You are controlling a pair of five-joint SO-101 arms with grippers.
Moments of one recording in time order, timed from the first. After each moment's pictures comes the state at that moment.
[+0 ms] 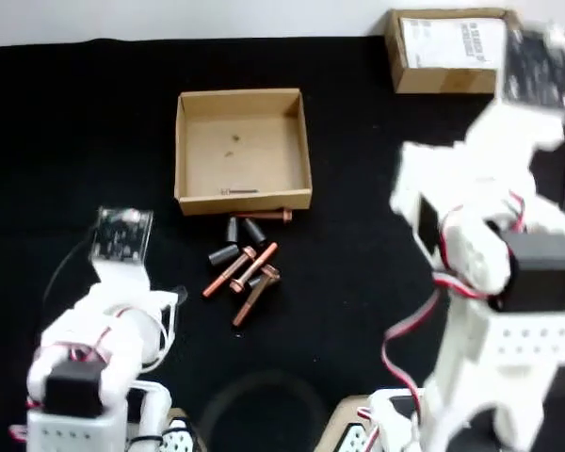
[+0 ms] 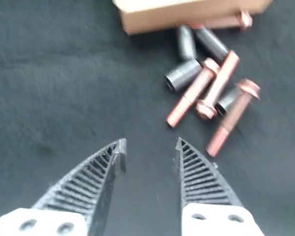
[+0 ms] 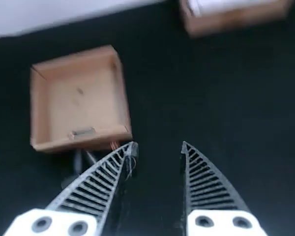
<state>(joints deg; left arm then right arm) 0.2 -78.4 57.7 82.8 0.7 -6.3 -31.8 -18.4 99.4 -10.9</state>
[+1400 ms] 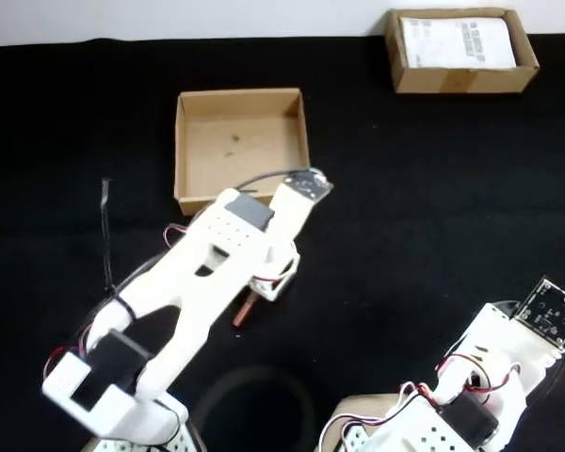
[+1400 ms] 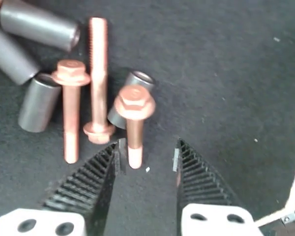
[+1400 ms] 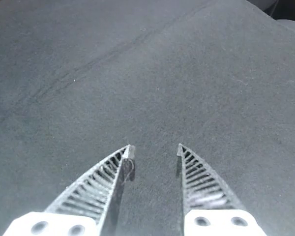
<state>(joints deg) 25.9 -0.6 23.7 71.1 0.3 39.4 -104.2 87.8 52.4 9.4</state>
